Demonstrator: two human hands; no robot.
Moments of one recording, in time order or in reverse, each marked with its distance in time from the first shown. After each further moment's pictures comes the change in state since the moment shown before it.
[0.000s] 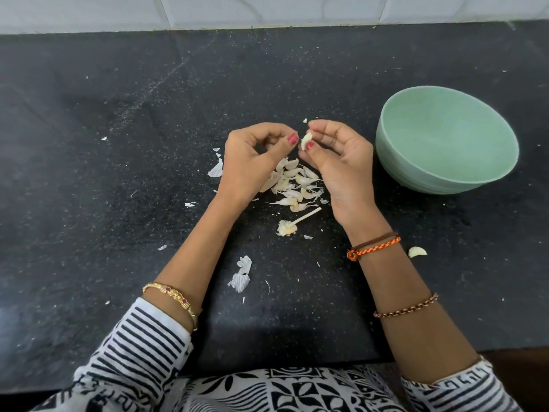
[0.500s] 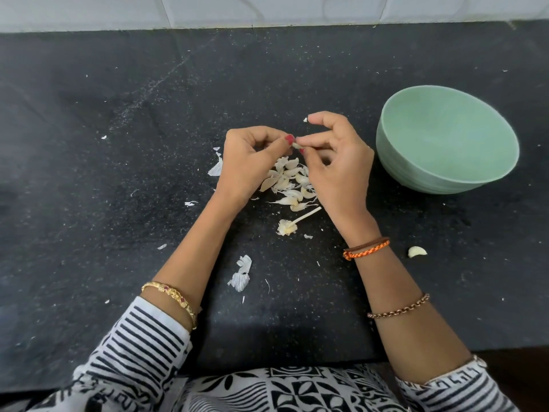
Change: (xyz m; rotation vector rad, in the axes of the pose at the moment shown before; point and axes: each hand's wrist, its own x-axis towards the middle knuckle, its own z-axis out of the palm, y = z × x) left_hand 0.000 0.005 -0.001 0.000 0.020 -0.125; right_hand -0.001 0.013 0.000 -0.488 0.070 -0.504
